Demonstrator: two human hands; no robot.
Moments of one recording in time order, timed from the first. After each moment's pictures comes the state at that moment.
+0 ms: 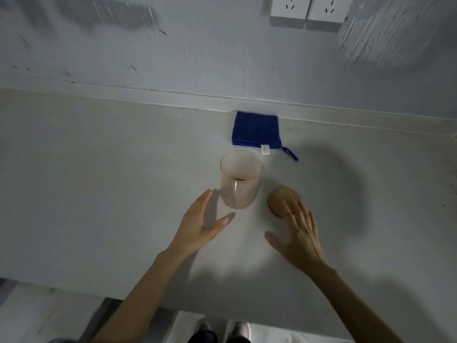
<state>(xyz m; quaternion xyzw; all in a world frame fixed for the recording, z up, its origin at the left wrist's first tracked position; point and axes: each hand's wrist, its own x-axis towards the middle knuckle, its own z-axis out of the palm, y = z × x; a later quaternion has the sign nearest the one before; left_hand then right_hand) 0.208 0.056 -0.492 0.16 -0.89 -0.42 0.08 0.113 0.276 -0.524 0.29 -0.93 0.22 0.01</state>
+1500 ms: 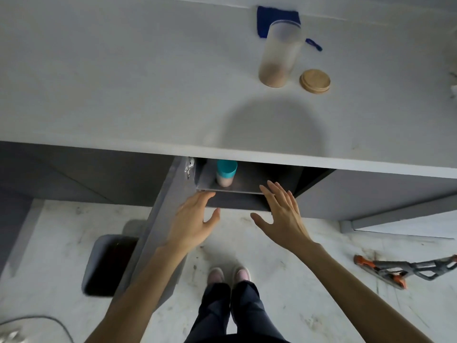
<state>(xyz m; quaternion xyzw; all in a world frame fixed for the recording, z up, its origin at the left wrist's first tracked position) 0.508 0.050 -0.552 0.12 -0.93 -0.35 0.01 0.425 0.247 -0.559 0.28 -0.94 0.18 -0.10</state>
